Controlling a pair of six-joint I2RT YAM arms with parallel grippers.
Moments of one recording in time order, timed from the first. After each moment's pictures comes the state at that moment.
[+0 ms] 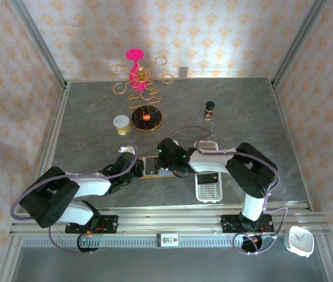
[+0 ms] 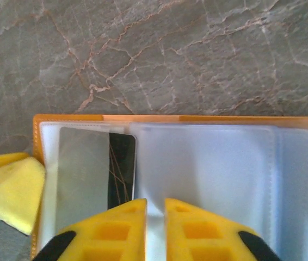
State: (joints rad) left arm -0.59 1.38 0.29 0.33 -0.14 -0.64; right arm 0.92 1.79 0.97 -0.14 0.01 0.92
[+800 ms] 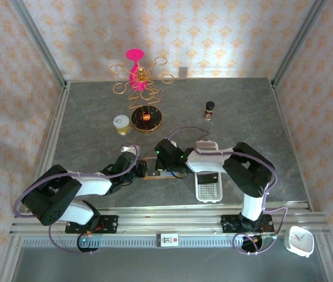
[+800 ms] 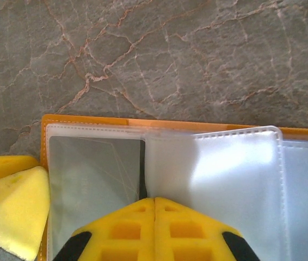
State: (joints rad) left arm -0.60 1.40 0.29 0.39 -0.05 -0.65; right arm 0.94 1.82 1.00 -0.16 0.02 0.91
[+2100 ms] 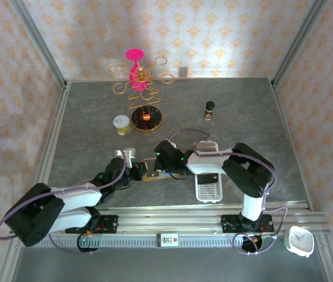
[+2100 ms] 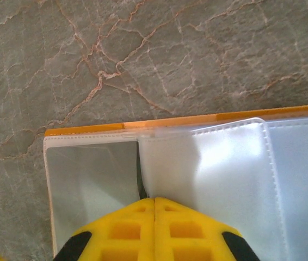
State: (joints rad) left arm -0.60 1.21 0.16 0.53 0.09 -0.73; right arm 0.95 1.82 0.96 -0.08 0.00 0.97
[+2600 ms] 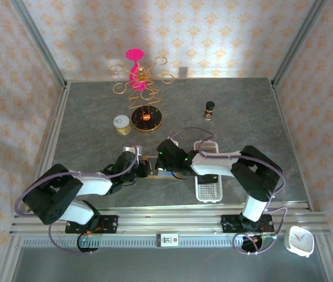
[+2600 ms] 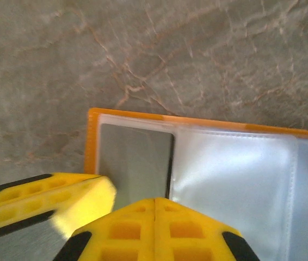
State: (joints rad) left arm -0.60 1.42 0.30 0.44 0.06 -0.72; right arm 0.95 1.72 0.93 -0.08 0.04 0.98
